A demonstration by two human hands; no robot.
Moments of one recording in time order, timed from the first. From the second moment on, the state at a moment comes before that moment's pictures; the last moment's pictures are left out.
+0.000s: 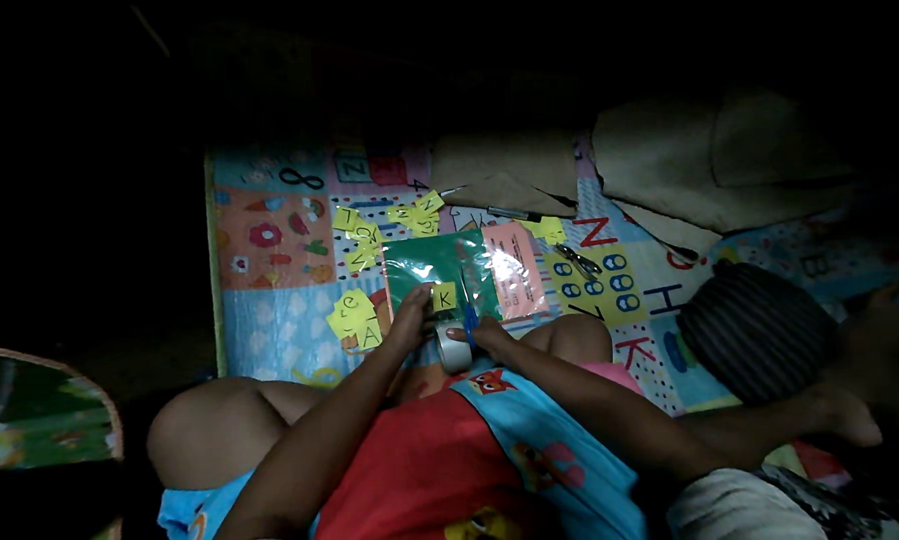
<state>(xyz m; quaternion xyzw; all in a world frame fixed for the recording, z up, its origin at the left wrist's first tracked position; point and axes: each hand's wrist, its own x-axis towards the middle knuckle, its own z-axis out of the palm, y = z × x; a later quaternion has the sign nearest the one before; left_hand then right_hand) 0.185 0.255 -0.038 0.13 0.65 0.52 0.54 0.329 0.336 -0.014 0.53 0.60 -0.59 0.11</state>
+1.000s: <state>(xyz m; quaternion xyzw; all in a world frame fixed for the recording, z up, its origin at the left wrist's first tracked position) 0.192 0.240 -0.049 0.39 0.65 0.43 0.49 0.422 0.455 0.034 0.37 0.82 -0.36 0.22</state>
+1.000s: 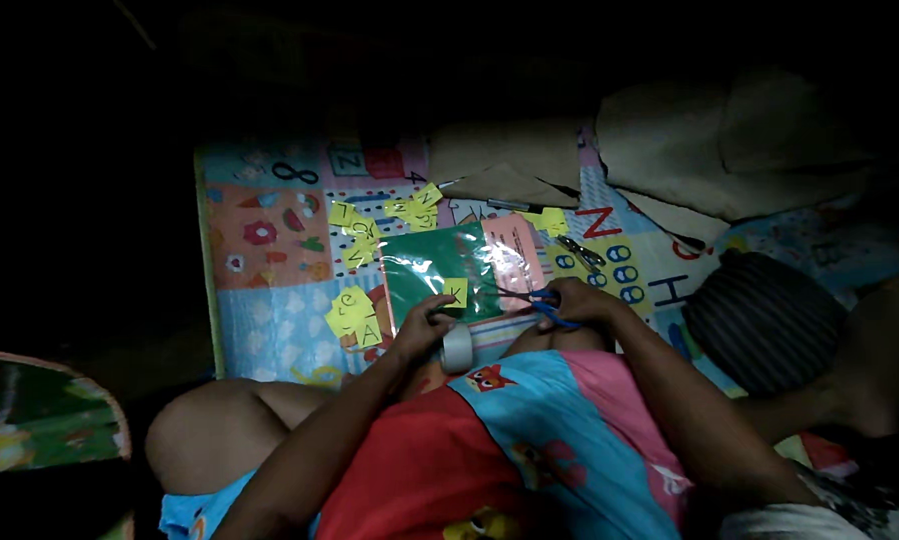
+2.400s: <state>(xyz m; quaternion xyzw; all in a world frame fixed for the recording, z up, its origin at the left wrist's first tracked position) 0.198 0.236 -0.052 0.36 0.64 0.48 0.48 0.393 0.452 -0.035 0.19 0.86 -0.40 0.25</state>
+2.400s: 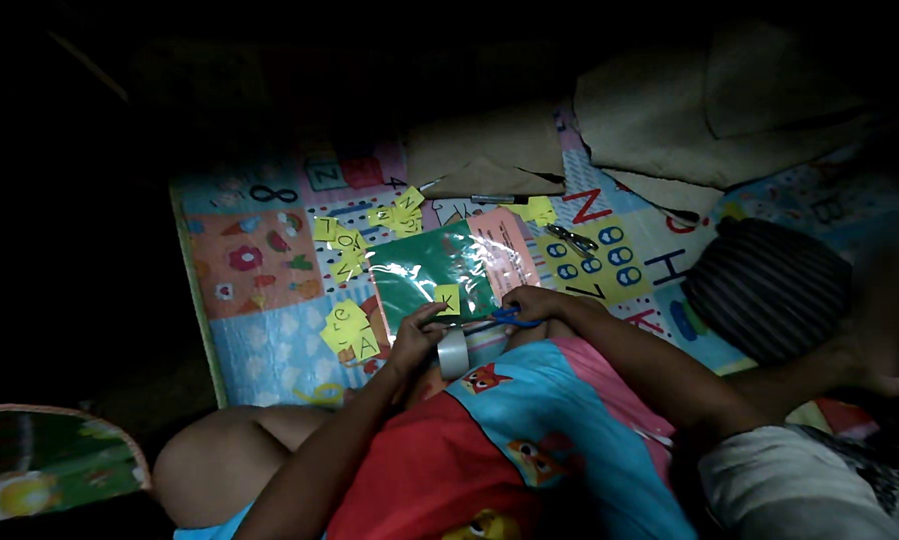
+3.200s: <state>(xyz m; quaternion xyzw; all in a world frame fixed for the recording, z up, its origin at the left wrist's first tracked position) 0.201 0.235 -0.050 0.37 0.65 0.47 0.47 0.389 0.447 -0.040 0.19 0.85 -0.42 0.26</state>
